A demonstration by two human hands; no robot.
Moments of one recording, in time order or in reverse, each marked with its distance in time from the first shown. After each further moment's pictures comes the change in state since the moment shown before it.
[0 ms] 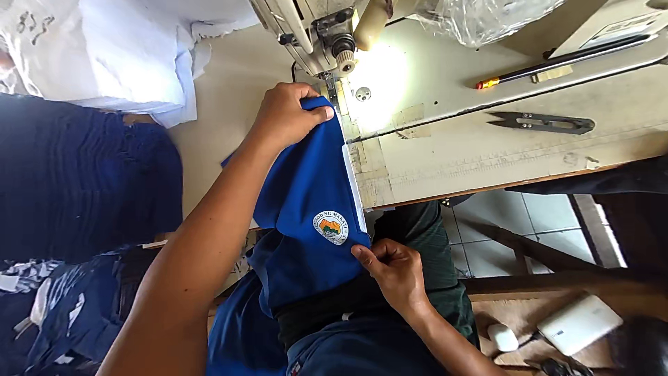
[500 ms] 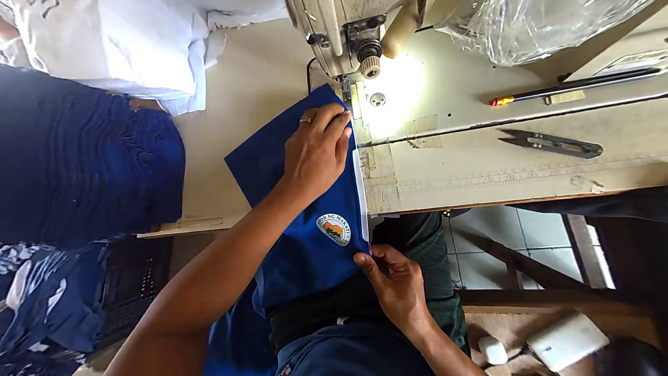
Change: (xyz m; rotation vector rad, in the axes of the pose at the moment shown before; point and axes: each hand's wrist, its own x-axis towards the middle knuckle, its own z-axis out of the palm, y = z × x) left_hand -0.050 -0.004 0.058 0.283 0.363 0.371; right_hand -0.001 -0.003 -0.002 0.004 -0.109 -0.152
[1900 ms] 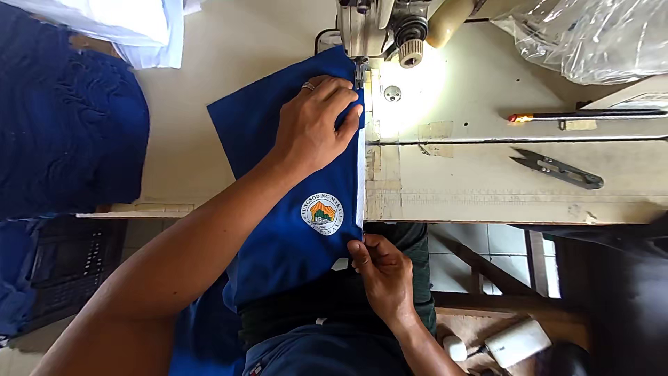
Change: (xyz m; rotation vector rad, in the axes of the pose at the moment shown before) left_hand 0.017 -0.023 0.015 -0.125 0.177 0.051; right_hand 0.025 -0.006 0.005 -0.019 -0.018 -0.001
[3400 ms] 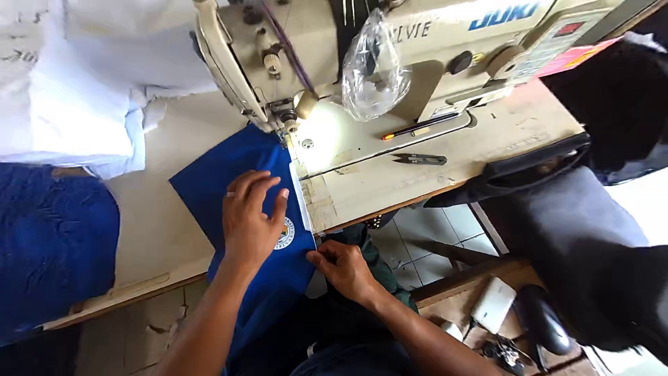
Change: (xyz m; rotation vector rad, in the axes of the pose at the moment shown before) left_hand -0.056 0.050 -0.046 -0.113 -0.013 -0.159; right_hand 0.012 0.005 -0.018 -0.270 -0.104 -0.007
